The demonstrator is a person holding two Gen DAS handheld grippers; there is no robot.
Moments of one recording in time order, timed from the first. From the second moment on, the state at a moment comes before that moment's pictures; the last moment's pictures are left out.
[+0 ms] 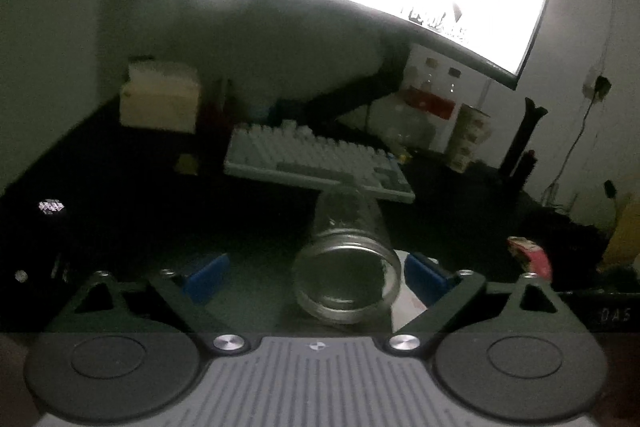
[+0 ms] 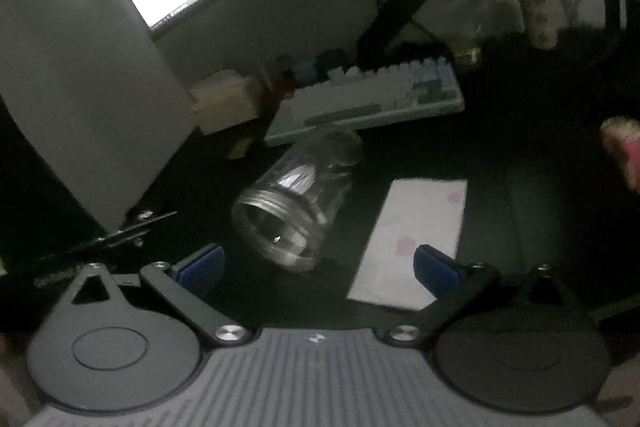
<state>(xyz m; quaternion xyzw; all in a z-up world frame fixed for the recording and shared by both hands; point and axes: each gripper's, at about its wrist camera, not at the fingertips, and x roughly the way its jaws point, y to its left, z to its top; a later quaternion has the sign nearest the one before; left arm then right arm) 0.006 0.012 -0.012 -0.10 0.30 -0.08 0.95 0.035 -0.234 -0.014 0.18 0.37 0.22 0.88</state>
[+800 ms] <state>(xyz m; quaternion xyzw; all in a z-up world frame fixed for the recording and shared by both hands) 0.024 -0.013 -0.036 -0.05 0.32 -0.10 0.94 0.067 -0.243 -0.048 0.13 0.37 0.16 0.91</state>
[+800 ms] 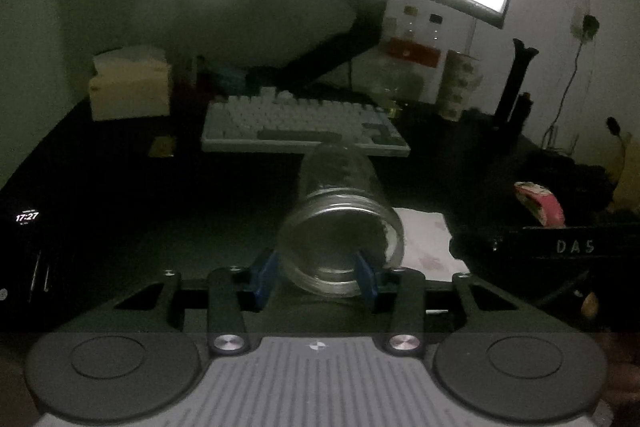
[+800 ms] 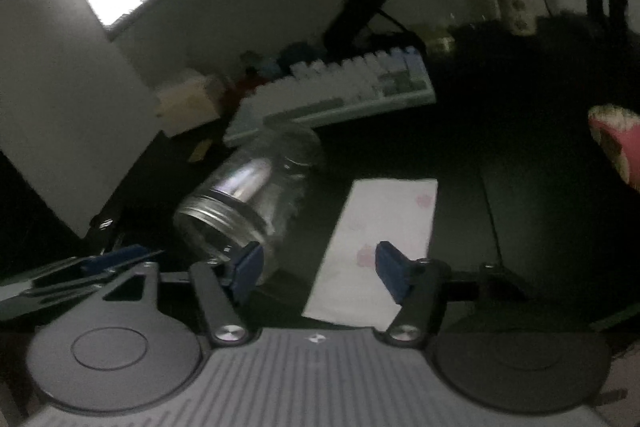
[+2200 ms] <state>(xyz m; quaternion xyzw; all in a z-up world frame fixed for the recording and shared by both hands) 0.033 -0.040 -0.059 -0.03 0.28 -0.09 0.96 0.114 -0.249 -0.098 0.02 0.39 0.17 0.91</state>
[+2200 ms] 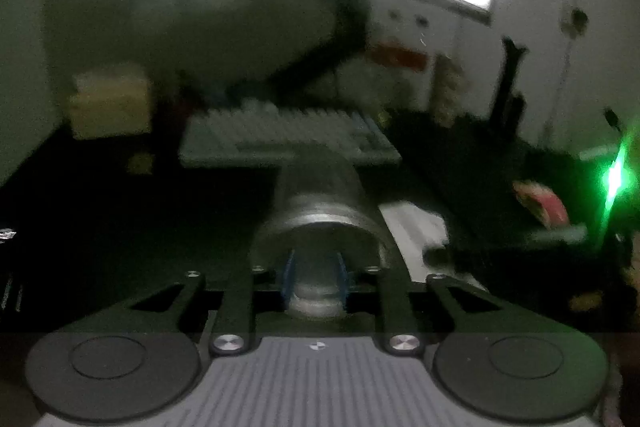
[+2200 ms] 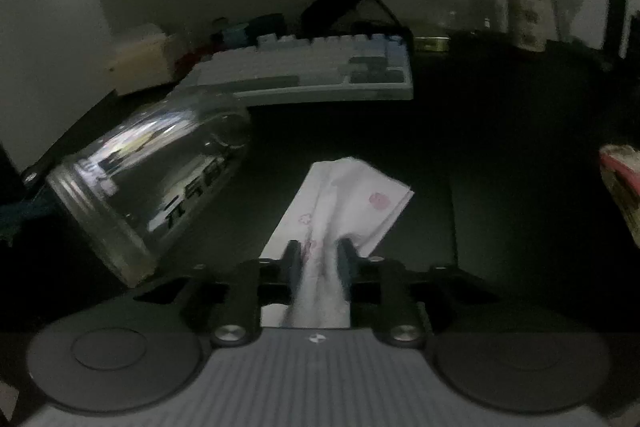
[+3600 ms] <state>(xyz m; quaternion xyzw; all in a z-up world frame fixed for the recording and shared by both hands) 0.079 -0.008 -0.095 -0.10 0.31 -0.12 0.94 0.142 -0.202 -0.097 -0.02 0.43 0.05 0.90</state>
